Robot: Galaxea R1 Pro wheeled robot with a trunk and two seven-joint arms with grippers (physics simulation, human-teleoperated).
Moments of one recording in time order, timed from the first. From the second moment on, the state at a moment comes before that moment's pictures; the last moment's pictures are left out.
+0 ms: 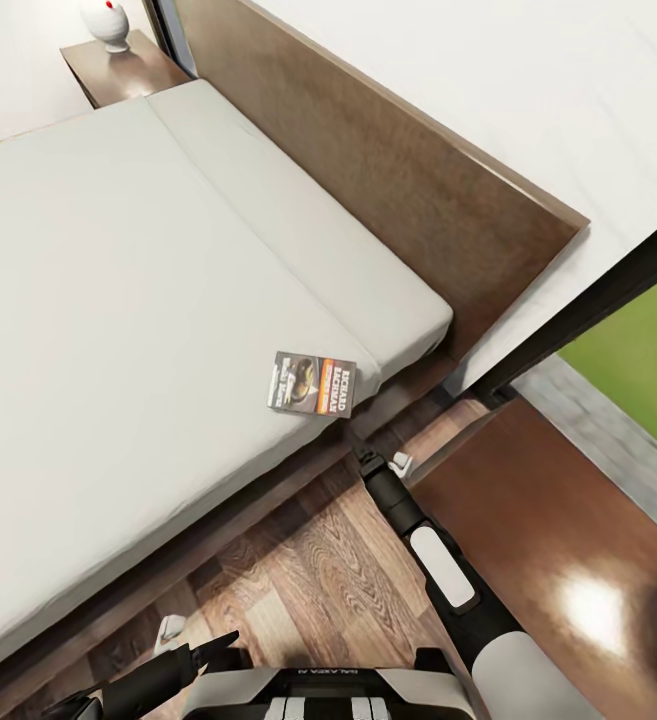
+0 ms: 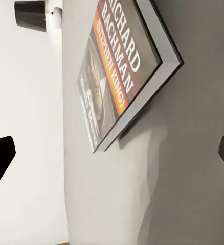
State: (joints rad) left arm -0.45 0.21 -0.02 -0.24 0.50 0.15 -1.23; right arm -0.60 0.09 0.23 -0.85 -1.15 0.07 0.61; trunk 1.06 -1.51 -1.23
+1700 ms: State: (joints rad) left arm -0.45 0.21 -0.02 -0.24 0.50 0.15 -1.23; right arm -0.60 0.09 0.23 -0.85 -1.15 0.07 0.61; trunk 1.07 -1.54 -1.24
